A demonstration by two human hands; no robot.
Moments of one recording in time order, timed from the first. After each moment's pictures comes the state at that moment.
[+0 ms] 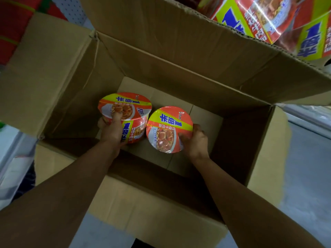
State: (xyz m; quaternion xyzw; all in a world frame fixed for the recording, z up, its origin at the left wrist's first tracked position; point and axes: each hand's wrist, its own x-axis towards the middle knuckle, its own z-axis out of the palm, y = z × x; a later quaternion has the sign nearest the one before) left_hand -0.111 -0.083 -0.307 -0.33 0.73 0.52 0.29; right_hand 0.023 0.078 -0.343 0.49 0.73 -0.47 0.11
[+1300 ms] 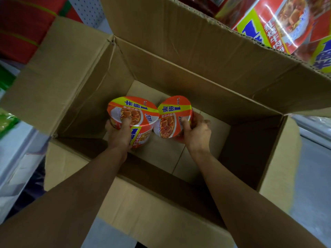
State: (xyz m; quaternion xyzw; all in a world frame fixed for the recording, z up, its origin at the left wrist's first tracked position) left_hand -0.108 -0.096 -0.312 -0.32 0.74 0.52 0.29; right_hand -0.020 0.070 -0.317 0.47 0.76 -0.45 0.00
